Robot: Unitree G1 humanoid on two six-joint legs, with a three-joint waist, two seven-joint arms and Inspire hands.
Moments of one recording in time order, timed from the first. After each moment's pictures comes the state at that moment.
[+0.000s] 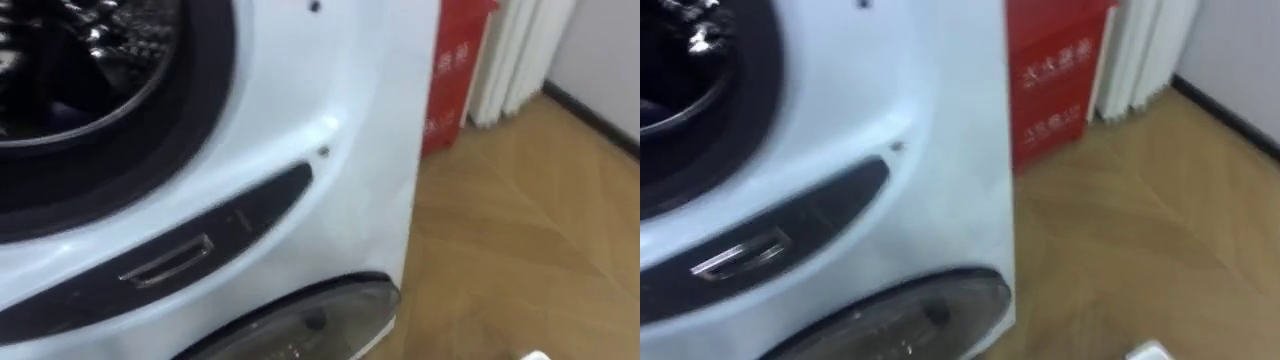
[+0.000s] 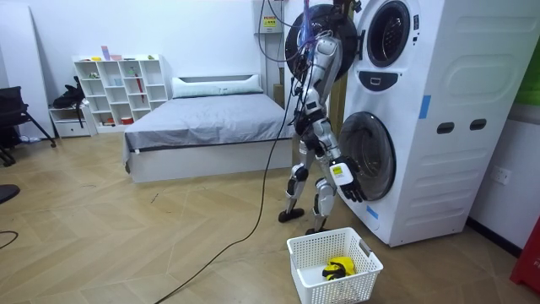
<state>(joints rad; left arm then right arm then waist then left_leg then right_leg) 0.14 0.23 -0.17 1.04 -0.11 0.00 0.14 0.17 -0.33 -0.14 0.79 0.51 -0.07 -0.02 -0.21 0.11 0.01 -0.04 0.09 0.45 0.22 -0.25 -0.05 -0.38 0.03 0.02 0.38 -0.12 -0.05</state>
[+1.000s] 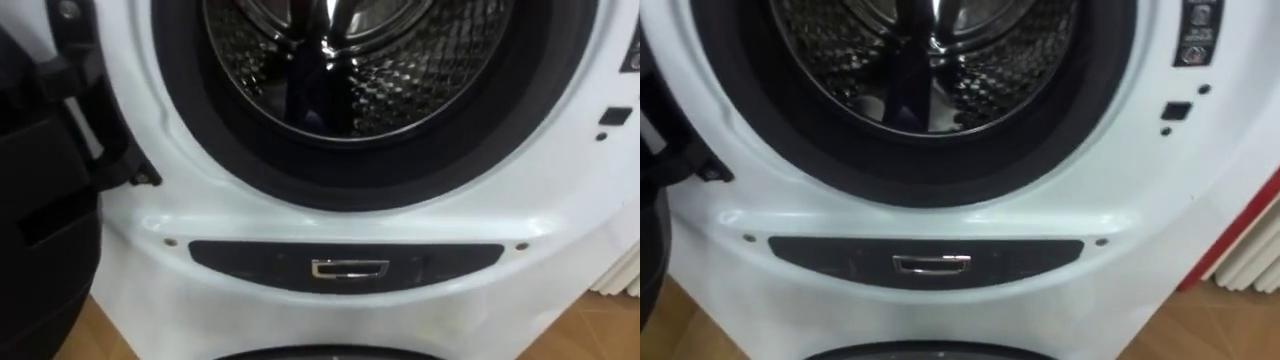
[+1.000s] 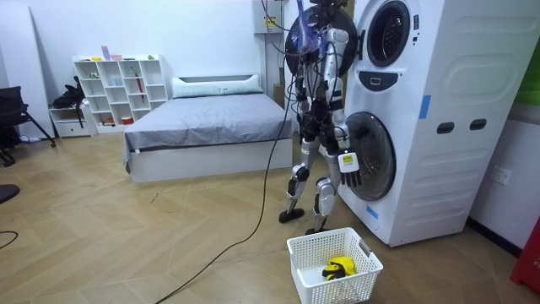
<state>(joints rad) 0.23 0.21 0.03 1.06 -0.07 0.02 0.20 0.18 -0.21 -0.02 1.16 0.40 0.00 0.08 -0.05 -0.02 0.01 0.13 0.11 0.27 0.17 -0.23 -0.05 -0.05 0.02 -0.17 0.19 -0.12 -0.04</state>
